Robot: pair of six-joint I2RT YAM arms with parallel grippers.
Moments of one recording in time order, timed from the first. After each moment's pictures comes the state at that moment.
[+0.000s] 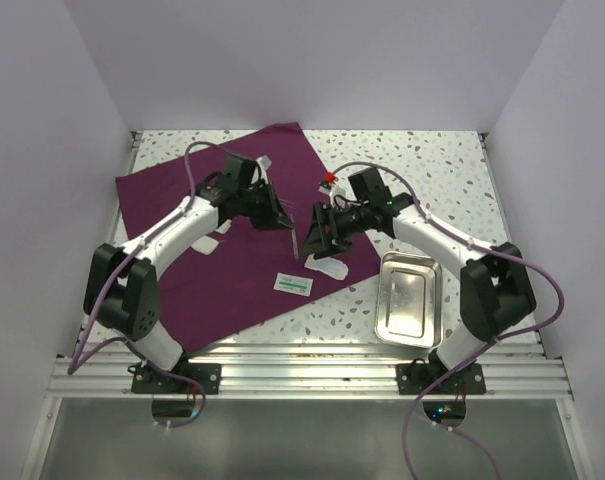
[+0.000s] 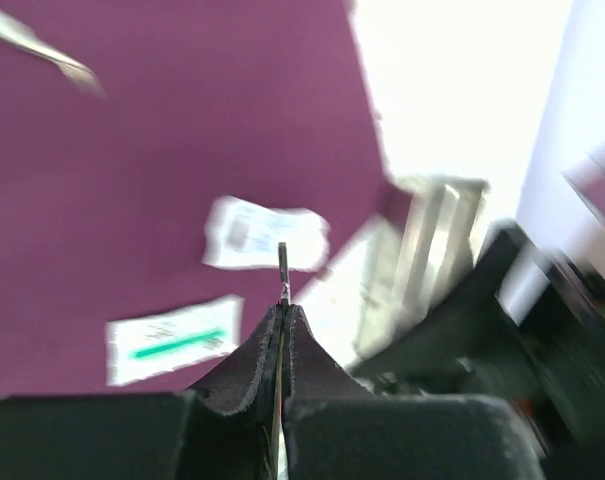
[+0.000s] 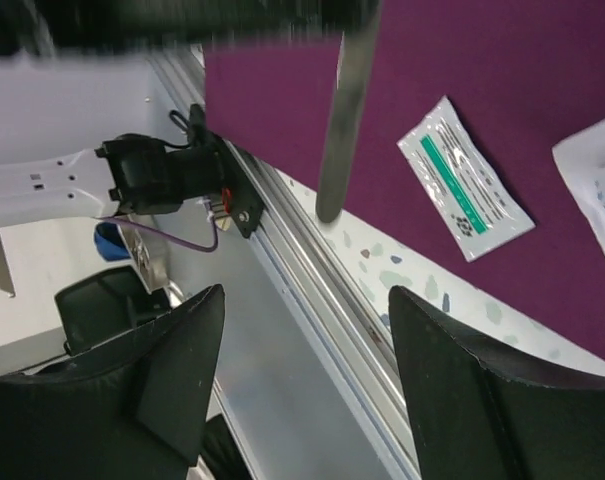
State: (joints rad) left arm -0.41 1.65 1.29 -0.51 0.40 -0.73; right arm 0.51 1.64 1.20 -0.49 -0.80 0.48
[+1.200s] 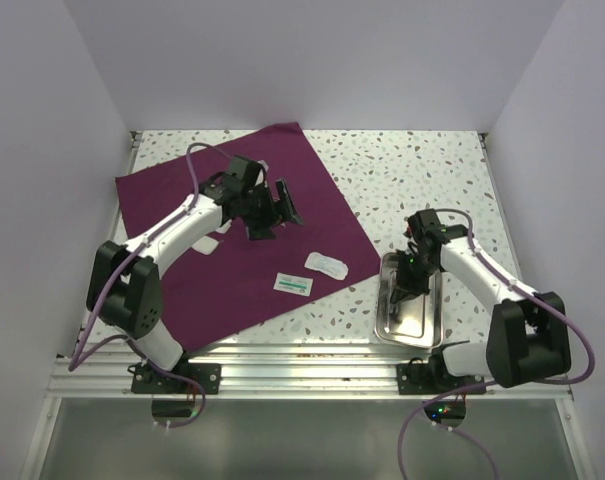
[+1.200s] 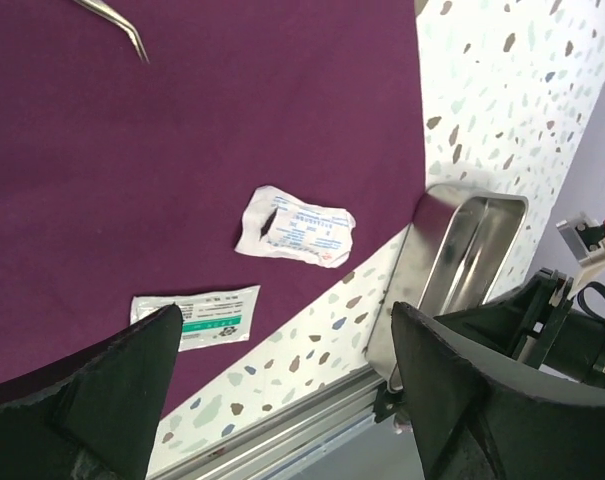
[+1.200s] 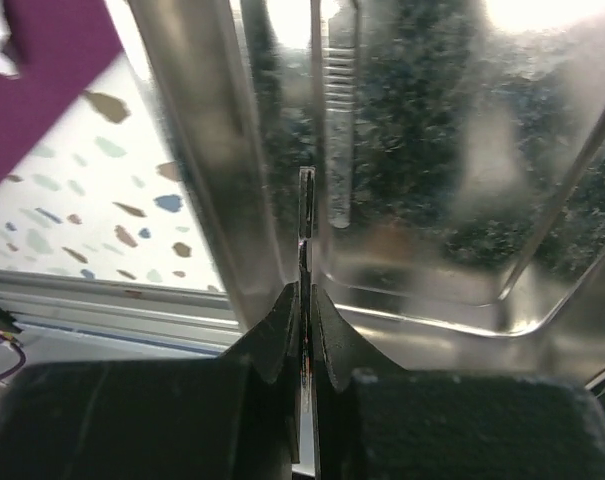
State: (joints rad) left arm -0.46 1.64 1.29 -0.58 0.31 -0.79; right arm 0.22 1.33 0.84 -0.94 -0.22 0.47
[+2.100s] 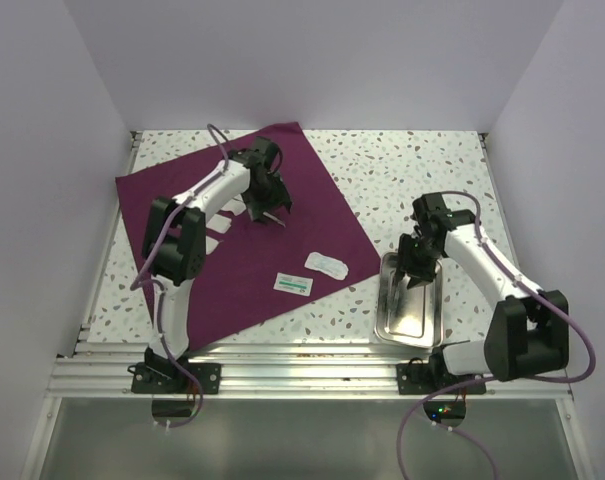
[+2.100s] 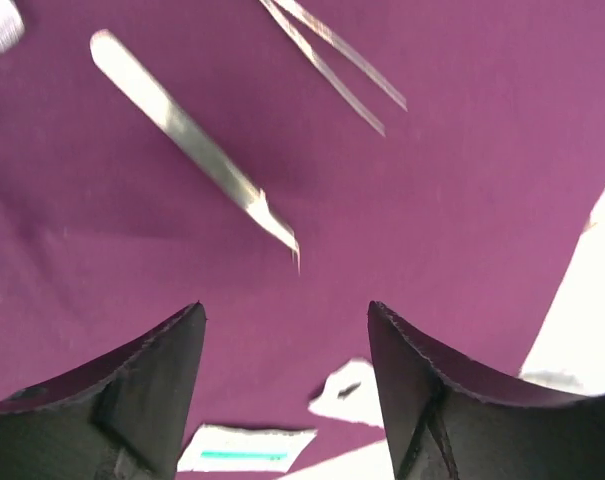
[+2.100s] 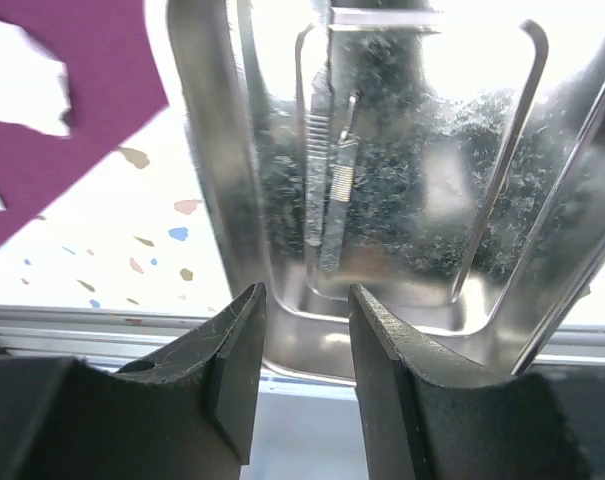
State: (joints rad) left arm -0.40 2.10 1.74 -0.85 0.06 -0.83; right arm 0.18 1.39 0.96 -1.00 -0.12 0.43
